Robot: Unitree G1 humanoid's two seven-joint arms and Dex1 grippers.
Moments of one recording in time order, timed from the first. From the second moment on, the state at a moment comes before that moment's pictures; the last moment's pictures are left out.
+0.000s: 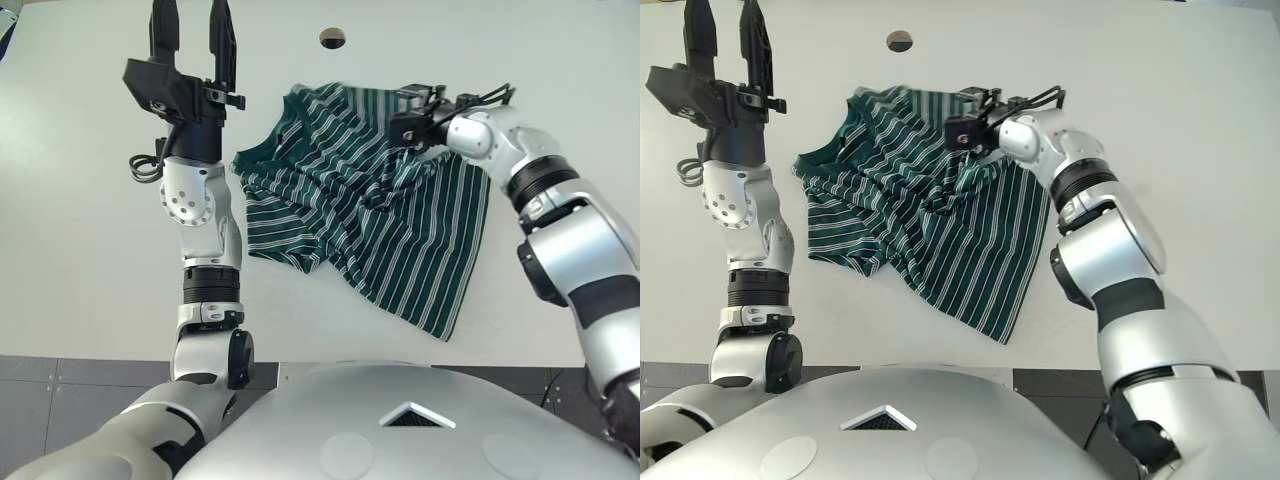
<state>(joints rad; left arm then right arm) -0.26 0.15 0.12 0.28 -0.19 -0.64 -0.30 -0.94 -0.32 0.59 1.28 -0.69 -0.48 0.27</state>
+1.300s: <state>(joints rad) -0.57 0.74 -0.57 0.88 1.00 -0.49 0.05 -0.58 -0.48 0.23 0.56 -0.15 -0.49 0.56</state>
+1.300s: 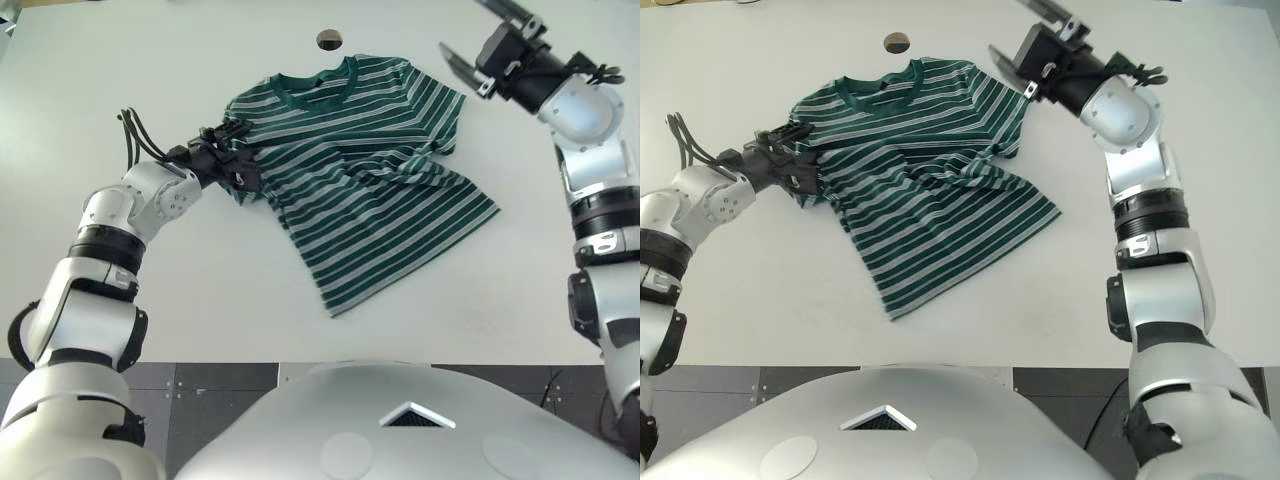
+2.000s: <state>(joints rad) -0.79 0.79 -0.62 0.84 0.99 -0.57 0.54 -0.32 -0.44 0.41 0.27 -0.14 -0.37 0.82</state>
